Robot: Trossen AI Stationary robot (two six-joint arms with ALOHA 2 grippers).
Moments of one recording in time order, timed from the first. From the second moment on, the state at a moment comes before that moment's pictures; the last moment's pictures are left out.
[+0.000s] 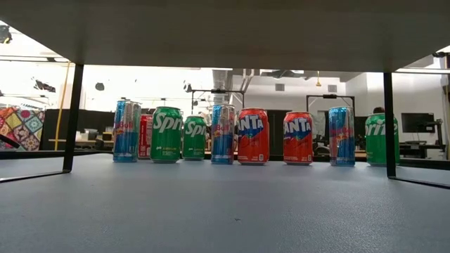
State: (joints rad) left arm 0.46 0.87 1.61 -1.09 -0.03 -0.14; right arm 0.31 1.87 1.60 -0.19 0.03 0.42
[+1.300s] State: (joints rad) left arm 0.46 0.87 1.61 -1.09 -0.03 -0.14; right arm 0.30 1.87 1.60 -0.16 0.01 0.40
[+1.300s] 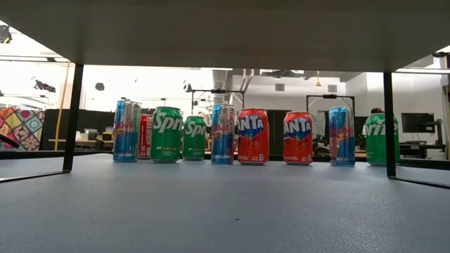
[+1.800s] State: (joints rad) left arm 0.46 0.87 1.61 -1.09 -0.03 -0.14; right arm 0.31 1.87 1.60 -0.19 0.04 0.44
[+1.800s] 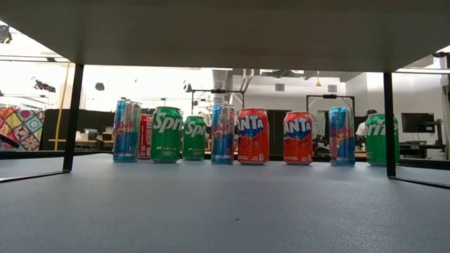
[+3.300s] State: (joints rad) left arm 0.46 0.87 1.61 -1.09 -0.03 -0.14; right arm 0.30 1.89 1.60 -0.15 0.08 0.47
